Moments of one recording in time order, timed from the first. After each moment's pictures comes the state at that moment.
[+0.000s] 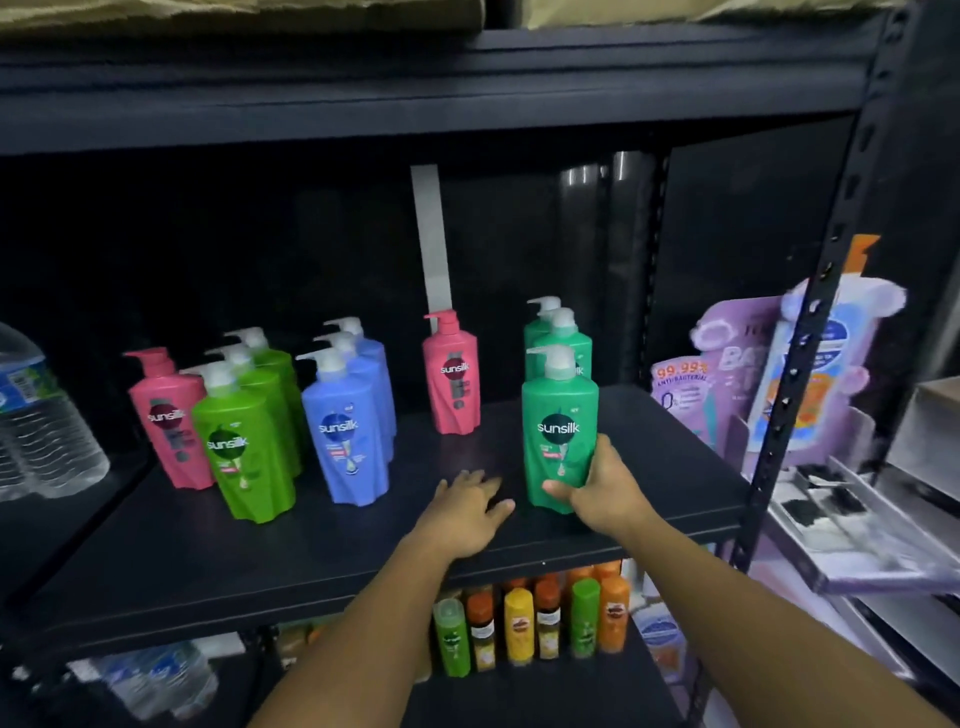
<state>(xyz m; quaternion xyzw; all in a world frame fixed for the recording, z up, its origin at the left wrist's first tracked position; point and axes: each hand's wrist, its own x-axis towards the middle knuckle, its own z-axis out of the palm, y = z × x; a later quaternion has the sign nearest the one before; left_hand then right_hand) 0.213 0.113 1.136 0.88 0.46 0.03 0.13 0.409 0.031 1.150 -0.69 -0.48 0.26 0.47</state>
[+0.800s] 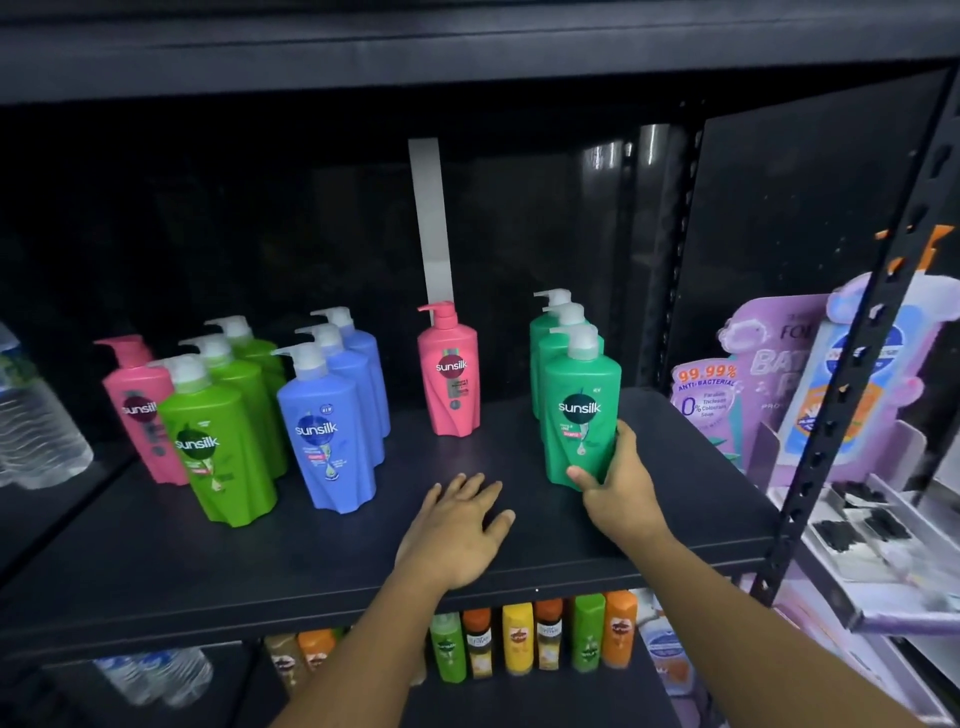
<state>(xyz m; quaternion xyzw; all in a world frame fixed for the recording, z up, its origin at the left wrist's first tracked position) 0.223 0.118 1.119 0.86 0.50 0.07 0.10 0.446 0.073 1.126 -0.65 -0.48 0.21 0.55</state>
